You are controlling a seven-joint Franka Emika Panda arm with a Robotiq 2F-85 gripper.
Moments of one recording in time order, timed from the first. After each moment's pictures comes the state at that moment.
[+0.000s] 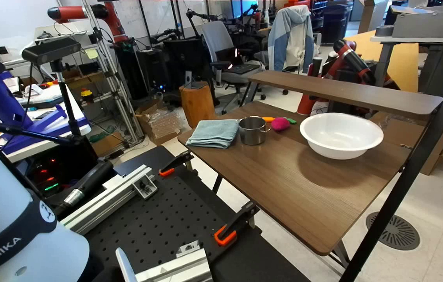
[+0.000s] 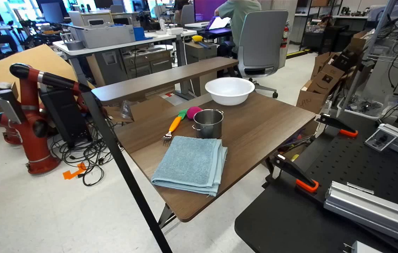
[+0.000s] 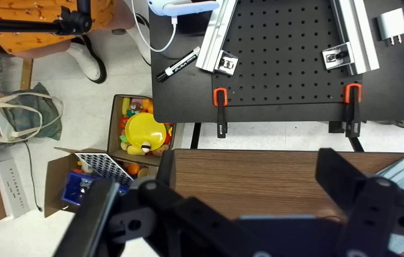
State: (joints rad) arm -0.08 -0.57 -0.03 -2.31 -0.20 1.55 -0.09
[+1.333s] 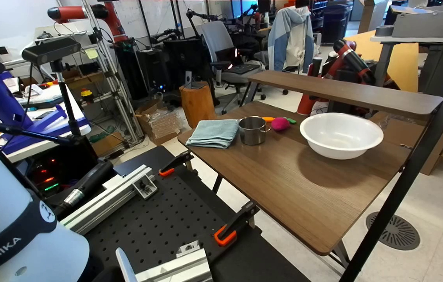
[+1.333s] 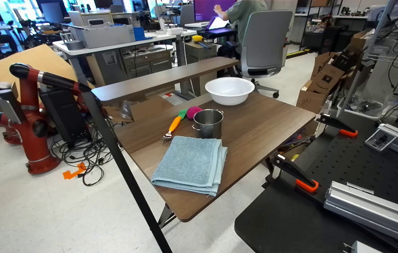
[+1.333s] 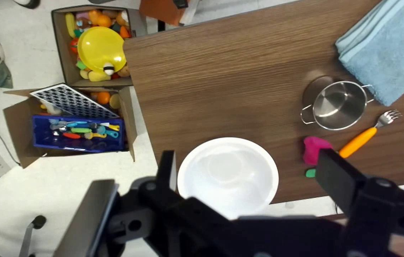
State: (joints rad) arm -0.07 -0.21 -0.05 -2.21 -0.07 2.05 0.09
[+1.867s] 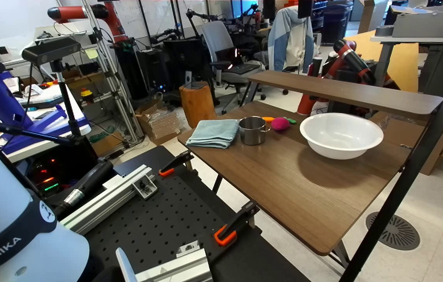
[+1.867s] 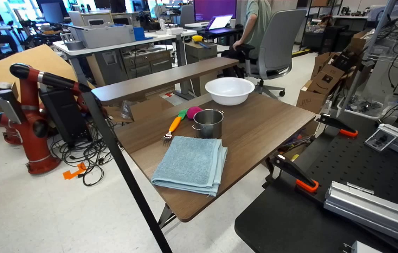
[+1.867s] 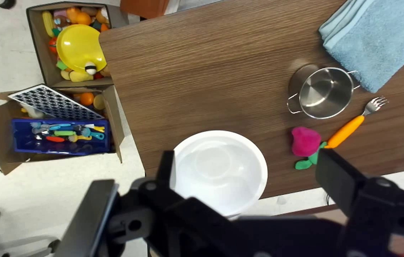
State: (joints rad) arm -0.07 -0.14 -0.05 -2.16 -0.02 2.08 0.09
